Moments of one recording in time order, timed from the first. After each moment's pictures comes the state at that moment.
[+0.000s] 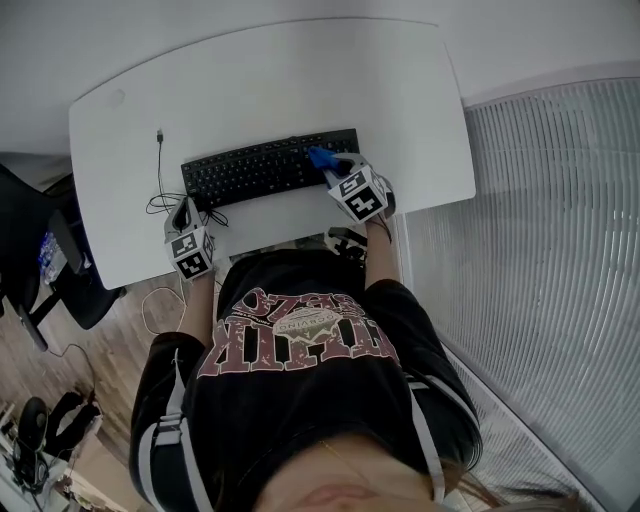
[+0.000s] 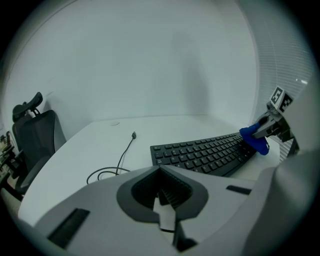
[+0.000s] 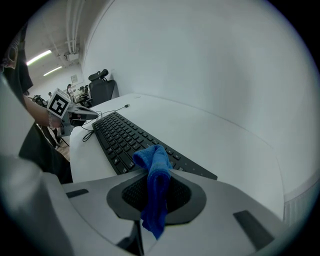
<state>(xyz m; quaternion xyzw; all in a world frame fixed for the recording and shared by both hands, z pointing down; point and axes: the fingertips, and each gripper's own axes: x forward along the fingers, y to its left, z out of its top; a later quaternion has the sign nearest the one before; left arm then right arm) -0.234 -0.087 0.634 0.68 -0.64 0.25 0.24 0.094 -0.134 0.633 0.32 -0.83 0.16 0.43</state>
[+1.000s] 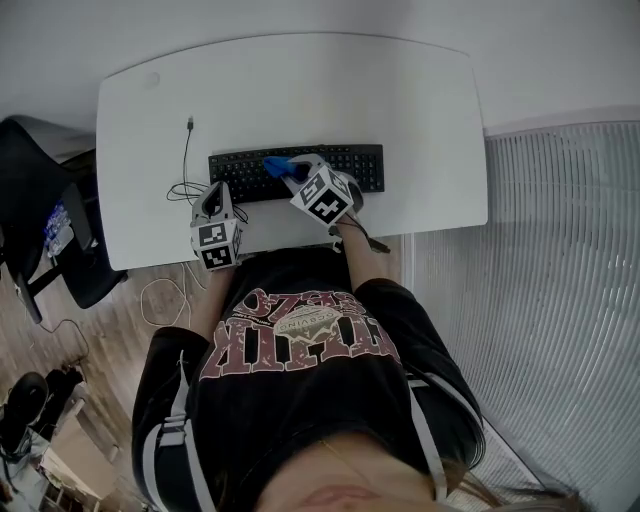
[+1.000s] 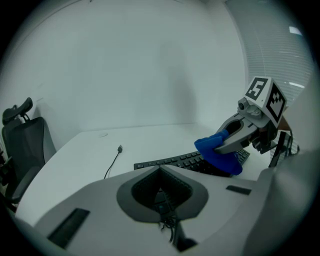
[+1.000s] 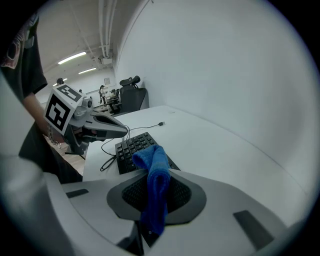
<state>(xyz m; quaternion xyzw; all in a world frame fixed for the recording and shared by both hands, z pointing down) -0.206 -0.102 0.603 0.73 -0.61 0.23 0.21 -0.079 -0.132 0.607 0.18 -0.90 0.10 0.39</state>
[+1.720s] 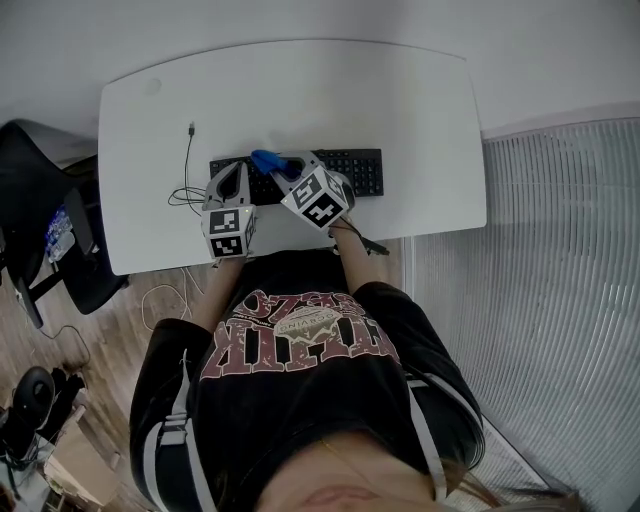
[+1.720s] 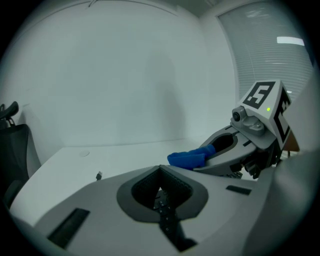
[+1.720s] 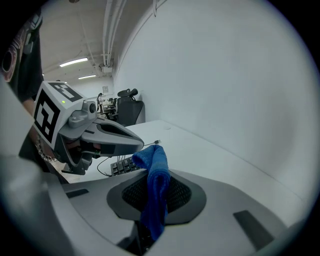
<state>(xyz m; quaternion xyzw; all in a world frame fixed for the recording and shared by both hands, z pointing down) -0.159 -0.151 0.548 0.78 -0.57 0.17 0.18 -0.105 -0.151 0.558 0.22 -0.91 0.07 0.34</state>
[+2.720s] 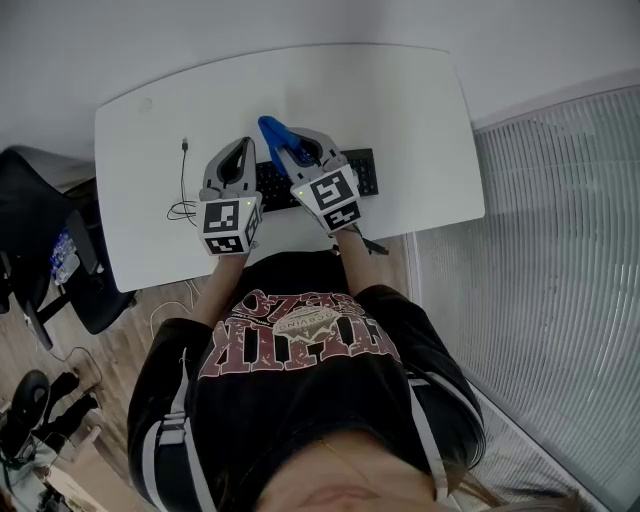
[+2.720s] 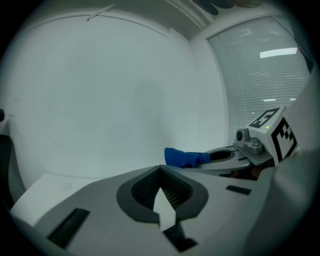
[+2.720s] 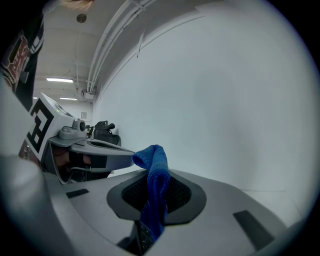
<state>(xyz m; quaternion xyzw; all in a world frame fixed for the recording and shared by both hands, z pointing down) -0.109 -0.192 0.442 0.83 -0.54 0.08 0.11 -0.062 -0.199 0.450 0.37 -0.91 0.04 0.15</state>
